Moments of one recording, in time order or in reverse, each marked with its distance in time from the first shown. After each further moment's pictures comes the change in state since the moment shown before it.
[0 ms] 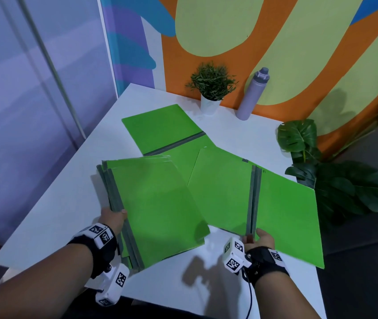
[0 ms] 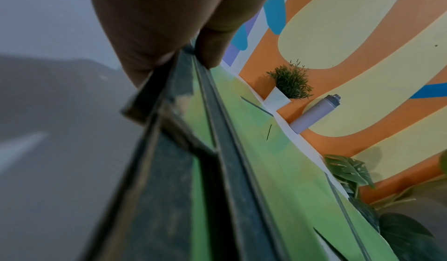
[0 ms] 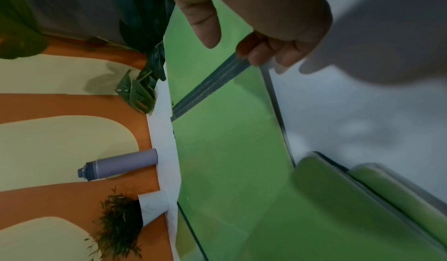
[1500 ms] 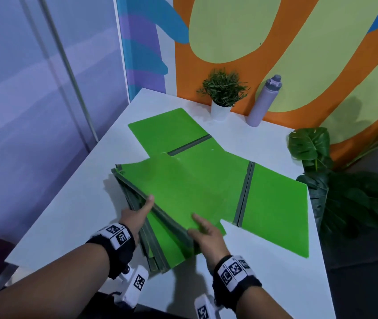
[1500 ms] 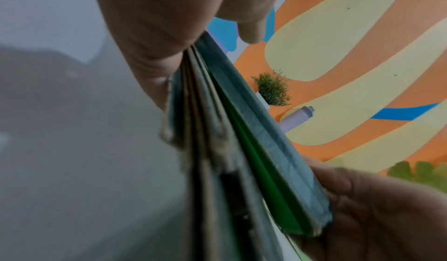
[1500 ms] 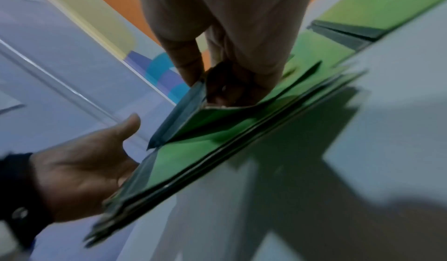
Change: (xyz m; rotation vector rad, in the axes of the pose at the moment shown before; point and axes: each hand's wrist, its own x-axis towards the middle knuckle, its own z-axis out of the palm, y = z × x) left_hand -0.043 0.031 0.001 -0.141 -0.211 -0.121; right_hand -0.061 0.101 0.048 -1.154 -0.708 -0.391
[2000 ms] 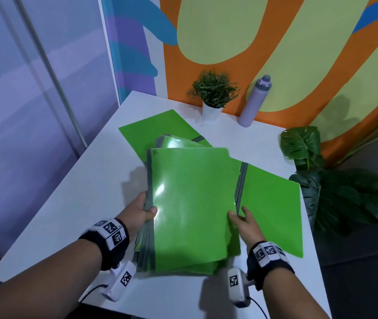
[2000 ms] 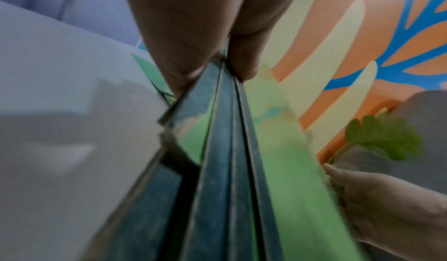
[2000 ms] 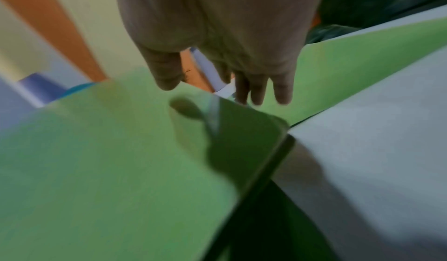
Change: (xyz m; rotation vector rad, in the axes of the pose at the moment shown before) left_hand 0.007 0.027 0.012 0.137 -0.320 0.404; right_hand 0.026 -0.013 -0.107 -0.075 0.300 0.087
